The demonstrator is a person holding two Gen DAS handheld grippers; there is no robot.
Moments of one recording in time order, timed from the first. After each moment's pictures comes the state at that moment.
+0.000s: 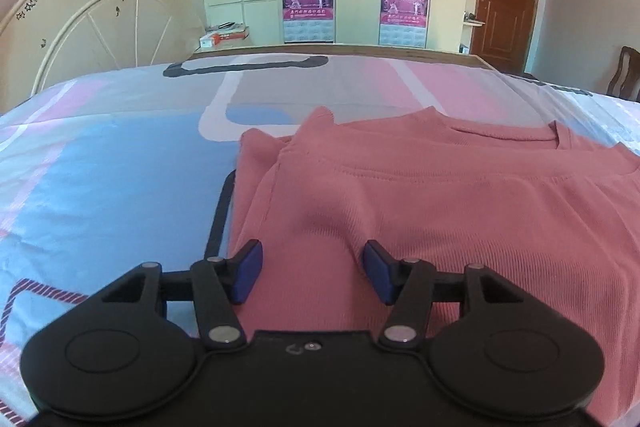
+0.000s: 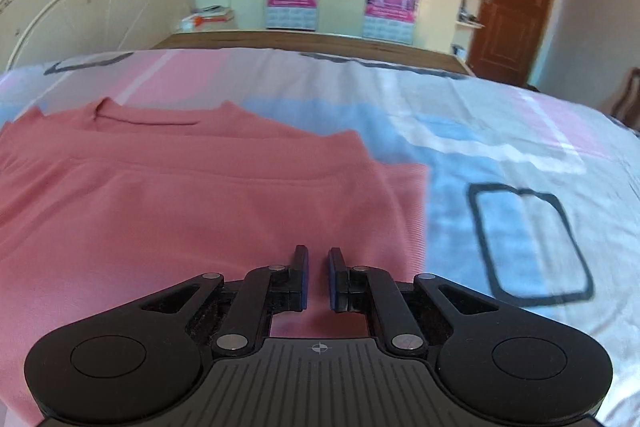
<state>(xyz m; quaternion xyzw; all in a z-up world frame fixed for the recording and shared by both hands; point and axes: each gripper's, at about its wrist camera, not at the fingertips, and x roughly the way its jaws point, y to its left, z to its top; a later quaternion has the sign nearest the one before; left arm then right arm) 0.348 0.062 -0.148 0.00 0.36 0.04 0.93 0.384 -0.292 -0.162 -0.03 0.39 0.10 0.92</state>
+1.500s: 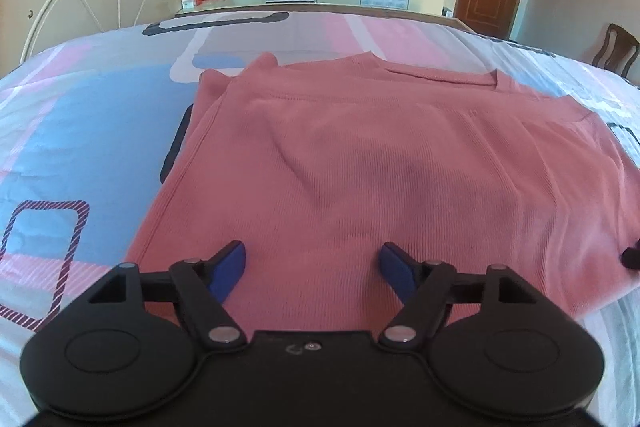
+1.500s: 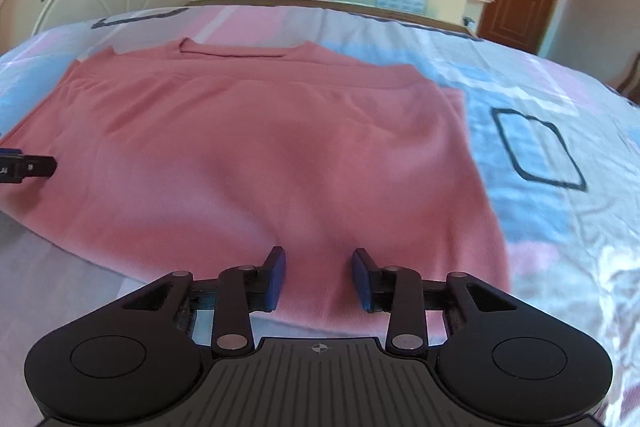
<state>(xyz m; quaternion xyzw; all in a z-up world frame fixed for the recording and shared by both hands) 0.298 0.023 -0.141 0.00 0.42 0.01 0.91 0.275 -0.242 -0.149 -0.04 0.43 0.10 0.90</state>
